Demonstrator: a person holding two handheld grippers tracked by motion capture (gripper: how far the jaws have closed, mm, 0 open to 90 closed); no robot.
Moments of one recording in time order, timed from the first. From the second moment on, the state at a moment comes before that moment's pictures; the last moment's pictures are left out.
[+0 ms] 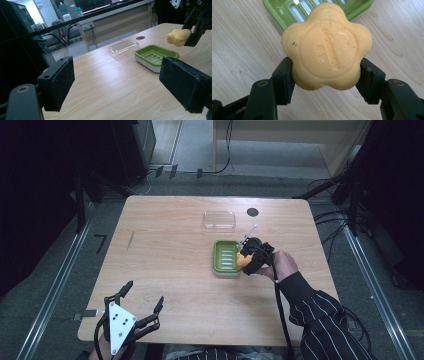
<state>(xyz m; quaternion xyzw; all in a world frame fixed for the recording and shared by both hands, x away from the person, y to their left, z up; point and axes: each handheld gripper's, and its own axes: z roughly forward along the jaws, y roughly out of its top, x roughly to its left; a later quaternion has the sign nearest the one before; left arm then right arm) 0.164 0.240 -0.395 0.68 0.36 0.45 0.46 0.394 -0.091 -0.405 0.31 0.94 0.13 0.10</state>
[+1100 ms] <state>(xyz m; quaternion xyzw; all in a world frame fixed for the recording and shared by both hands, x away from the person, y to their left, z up) 0.163 0.241 -0.395 0.68 0.36 0.45 0.45 0.412 -0.066 -0.402 0.30 0.94 0.12 0.09</state>
